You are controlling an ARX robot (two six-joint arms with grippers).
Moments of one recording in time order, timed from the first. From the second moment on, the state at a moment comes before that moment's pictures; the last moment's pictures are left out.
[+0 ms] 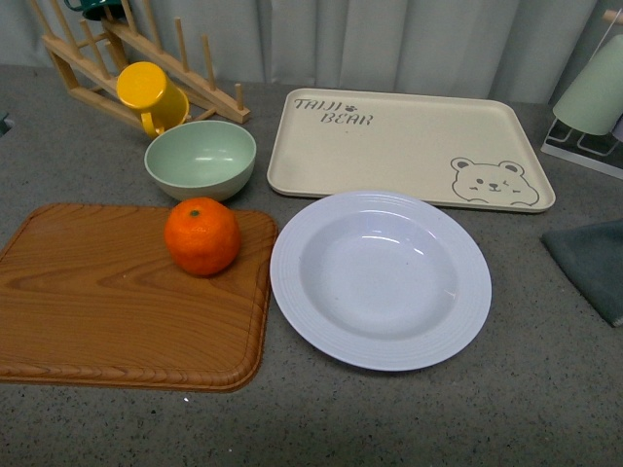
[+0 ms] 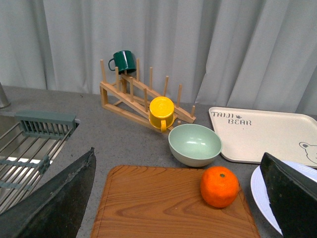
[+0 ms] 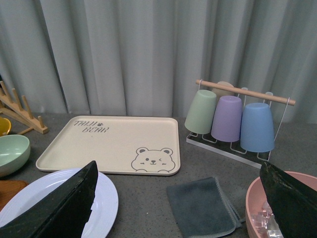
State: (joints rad) left arm 0.00 0.00 0.02 0.00 0.00 -0.01; right arm 0.00 0.00 0.01 0.00 0.00 -0.01
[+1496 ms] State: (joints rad) left arm -0.20 1.92 0.62 0.70 0.07 -0.24; right arm 0.00 0.00 0.01 0.00 0.00 -0.01
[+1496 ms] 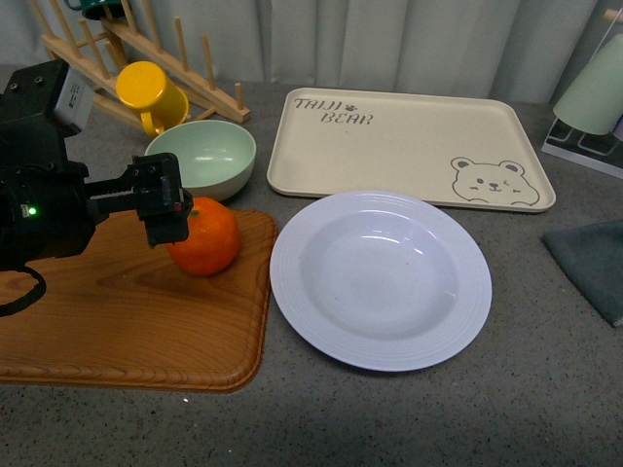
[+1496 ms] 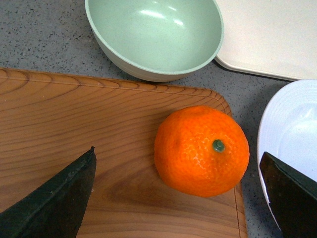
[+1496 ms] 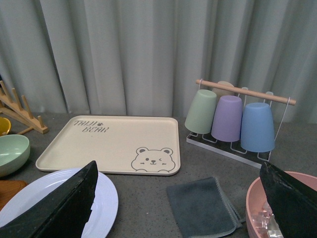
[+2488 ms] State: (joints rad) left arm -0.26 2.13 0.76 0.69 0.06 -0.25; right arm 0.00 0.00 0.01 0.00 0.00 -0.01
